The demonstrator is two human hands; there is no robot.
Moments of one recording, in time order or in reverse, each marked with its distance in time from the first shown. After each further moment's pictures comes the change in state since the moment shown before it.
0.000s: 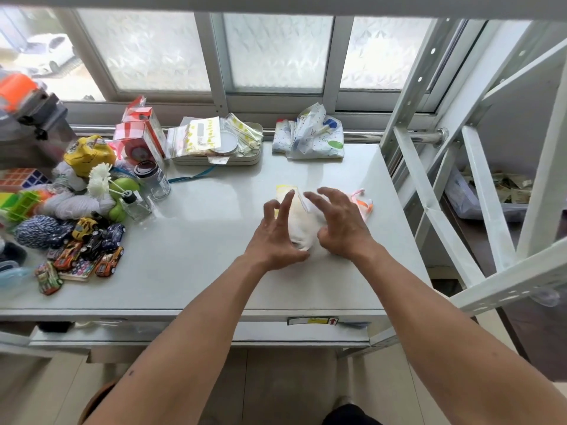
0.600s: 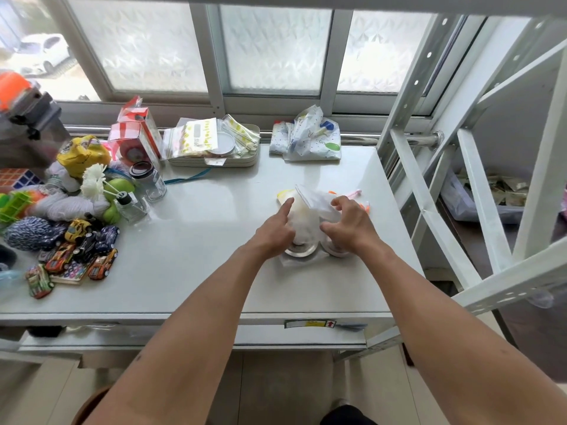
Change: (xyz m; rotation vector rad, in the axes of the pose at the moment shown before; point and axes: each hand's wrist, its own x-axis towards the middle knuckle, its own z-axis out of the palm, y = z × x) left_hand 0.034 0.003 0.002 -0.325 -0.281 -0.318; right_hand 0.002 0.010 -0.011 0.279 -0.059 0.465
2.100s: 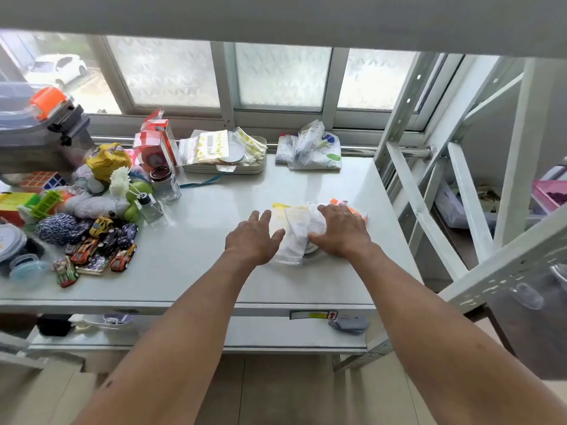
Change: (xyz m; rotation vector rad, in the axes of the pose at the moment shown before) left_hand -0.069 -0.008 -0.030 0.634 0.309 -0.015; right_hand -0.031 -0.026 0.006 -0.443 -0.044 -0.173
